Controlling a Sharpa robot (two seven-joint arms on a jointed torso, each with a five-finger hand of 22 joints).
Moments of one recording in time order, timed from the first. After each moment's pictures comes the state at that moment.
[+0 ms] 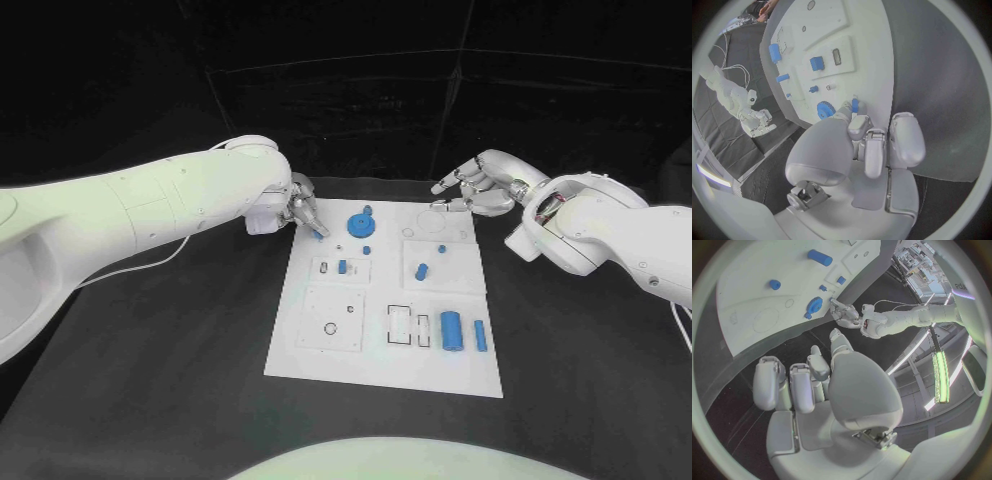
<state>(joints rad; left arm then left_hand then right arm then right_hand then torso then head) 1.41 -0.48 -0.20 0.99 -0.93 0.28 -0.48 1.40 0.11 0.12 0.18 0.04 0.88 0.05 0.58 0.54 1.32 -0.03 1.17 1.04 1.47 -0.09 1.57 1.31 0.08 1.46 0.01 1.29 1.18 1.28 -0.84 -0.04 1.44 -1.01 -0.27 0.03 1.39 -0.03 -0.10 0.16 0.27 0.95 0.16 0.07 0.07 1.31 0.07 1.18 1.16 1.47 0.00 1.43 1.31 0.05 1.37 0.10 1.42 1.27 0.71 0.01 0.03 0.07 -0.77</state>
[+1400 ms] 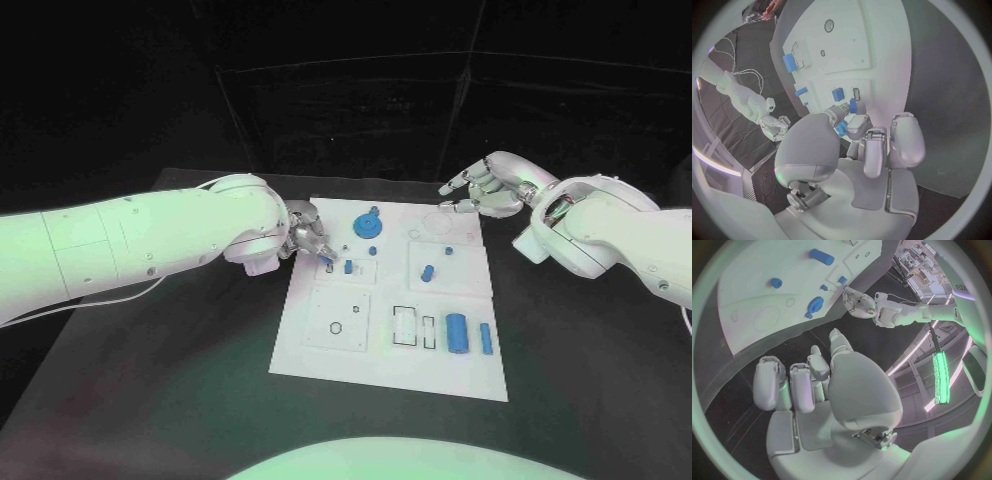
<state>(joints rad) 1.38 -0.72 -0.21 1.42 -0.92 0.04 -0.53 1.17 -0.07 0.57 0.10 0.04 0.87 0.05 0.67 0.55 1.34 -0.04 1.18 1.05 1.47 -0.09 1.57 1.31 0.08 1.46 0.01 1.29 1.19 1.28 -0.84 -0.04 1.44 -1.01 -0.27 0.03 1.39 -0.03 -0.10 0.16 0.28 0.95 0.16 0.07 0.07 1.31 0.06 1.18 1.16 1.47 0.00 1.43 1.31 0.05 1.37 0.10 1.42 1.27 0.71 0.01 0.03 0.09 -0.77</state>
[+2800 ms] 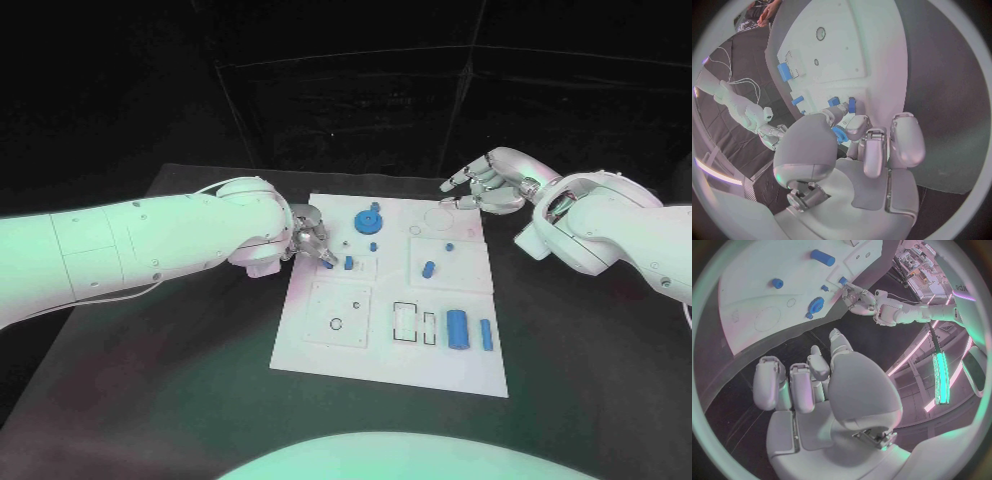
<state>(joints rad) 1.36 -0.71 -0.21 1.44 -0.99 0.05 -0.56 1.13 -0.11 0.60 0.04 0.04 0.89 0.03 0.69 0.55 1.35 -0.04 1.18 1.05 1.47 -0.09 1.57 1.31 0.08 1.46 0.01 1.29 1.19 1.28 -0.84 -0.04 1.44 -1.02 -0.27 0.03 1.39 -0.03 -0.10 0.16 0.28 0.95 0.16 0.08 0.07 1.31 0.06 1.18 1.16 1.47 0.00 1.43 1.31 0.05 1.37 0.10 1.42 1.27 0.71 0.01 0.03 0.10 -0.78</state>
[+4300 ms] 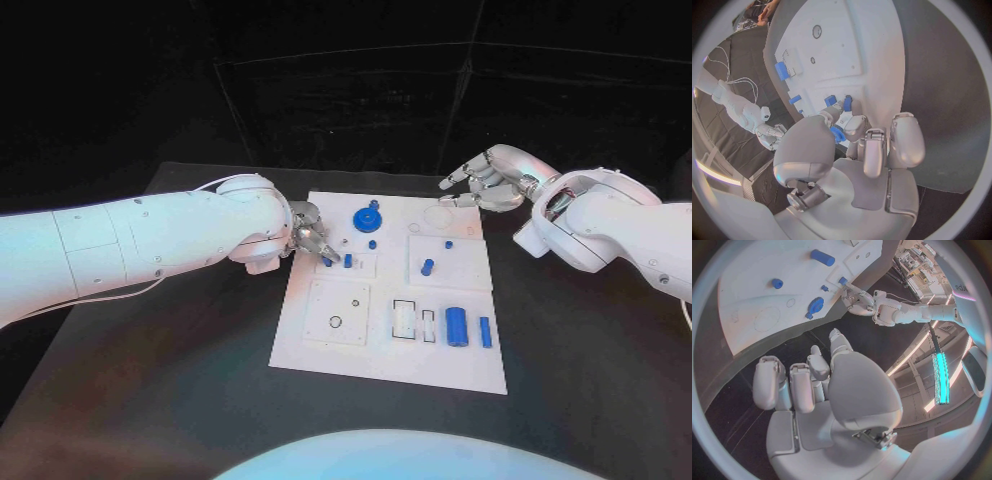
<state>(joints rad) 1.36 -0.70 -0.21 1.42 -0.99 0.06 -0.56 1.00 -0.12 0.40 0.11 0.05 0.93 0.02 0.71 0.53 1.35 -0.04 1.19 1.05 1.47 -0.09 1.57 1.31 0.08 1.46 0.01 1.29 1.21 1.28 -0.84 -0.04 1.44 -1.02 -0.27 0.03 1.39 -0.03 -0.10 0.16 0.28 0.95 0.16 0.08 0.07 1.30 0.07 1.18 1.16 1.47 0.00 1.43 1.31 0.05 1.37 0.11 1.42 1.27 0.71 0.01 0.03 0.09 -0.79</state>
